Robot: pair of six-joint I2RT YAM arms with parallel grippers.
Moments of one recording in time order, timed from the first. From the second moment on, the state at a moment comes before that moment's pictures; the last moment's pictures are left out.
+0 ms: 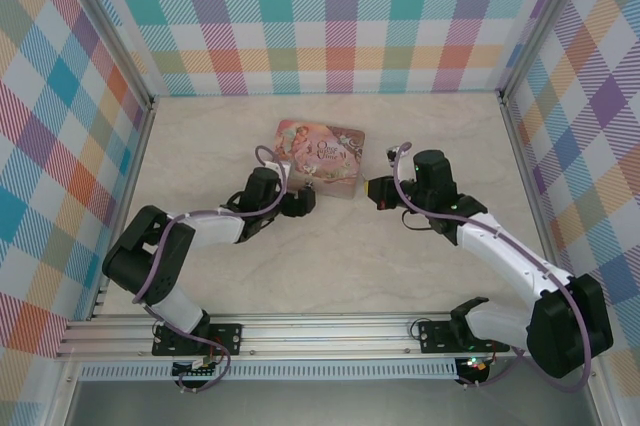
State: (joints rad) left arm -0.53 1.61 0.68 0.31 0.08 -0.32; right arm 0.46 1.16 0.76 -0.16 -0.40 0.41
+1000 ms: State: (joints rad) left arm -0.63 1.82 0.72 0.47 -0.18 -0.26; right arm 0.46 1.15 0.75 -0.16 -0.37 0.41
